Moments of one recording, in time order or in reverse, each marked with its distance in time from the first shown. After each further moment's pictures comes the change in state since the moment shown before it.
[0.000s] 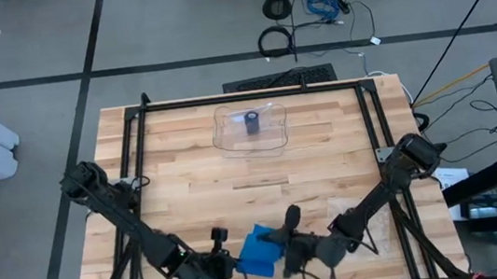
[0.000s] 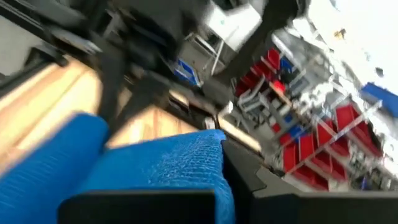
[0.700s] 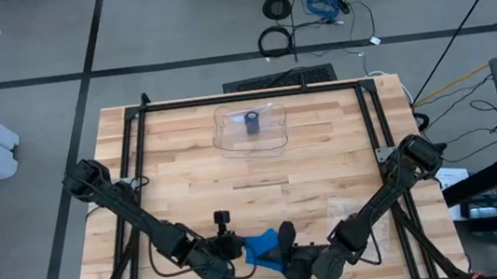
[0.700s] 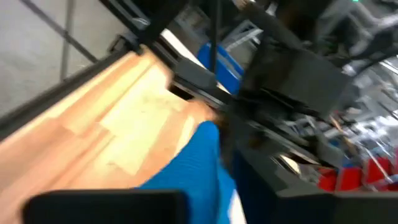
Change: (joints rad) left arm 0.102 0.000 0.000 0.000 -0.125 -0.022; right arm 0.039 0.002 0.146 -0.371 -0.179 0.017
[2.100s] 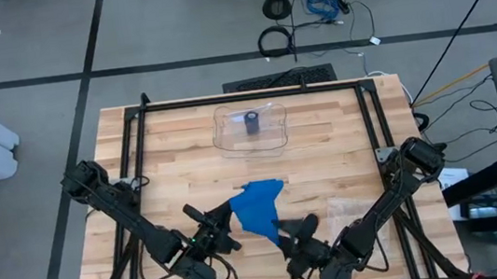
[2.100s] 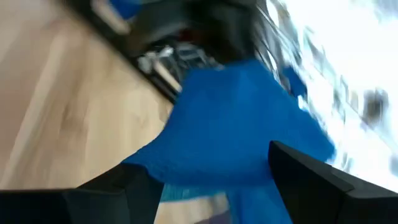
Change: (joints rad) left arm -0.054 -0.001 0.012 0.329 -0.944 0.571; right arm 0.052 0.011 0.000 0.009 0.613 -0.147
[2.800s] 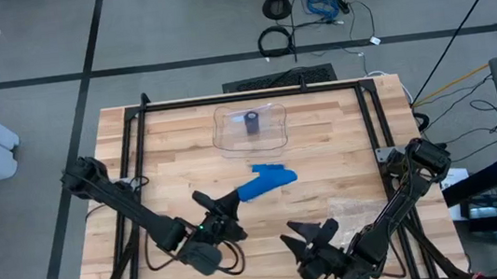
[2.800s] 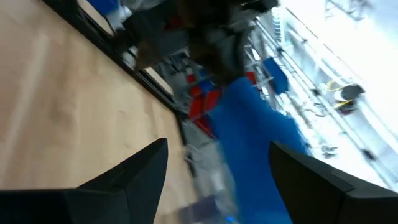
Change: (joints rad) left arm 0.089 -0.030 0.013 0.051 0.131 0.134; right arm 0.085 -0.023 0.000 -0.021 0.155 0.013
